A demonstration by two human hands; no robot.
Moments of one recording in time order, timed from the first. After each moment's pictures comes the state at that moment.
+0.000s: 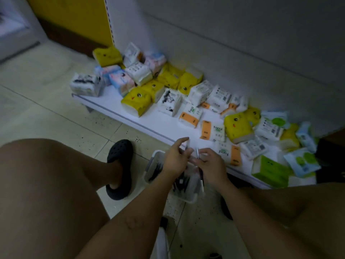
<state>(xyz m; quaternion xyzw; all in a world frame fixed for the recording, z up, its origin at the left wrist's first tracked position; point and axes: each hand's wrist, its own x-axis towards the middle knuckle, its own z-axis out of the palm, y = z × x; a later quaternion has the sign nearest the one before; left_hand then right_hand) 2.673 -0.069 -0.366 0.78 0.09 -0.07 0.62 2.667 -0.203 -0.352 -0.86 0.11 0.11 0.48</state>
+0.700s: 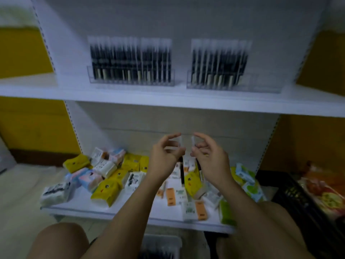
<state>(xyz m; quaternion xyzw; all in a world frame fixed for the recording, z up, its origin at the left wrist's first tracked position) 2.687 -0.131 -0.098 0.71 -0.16 0.07 0.68 2.644 -0.273 -0.094 -0.80 -0.03 -0.27 0.54</state>
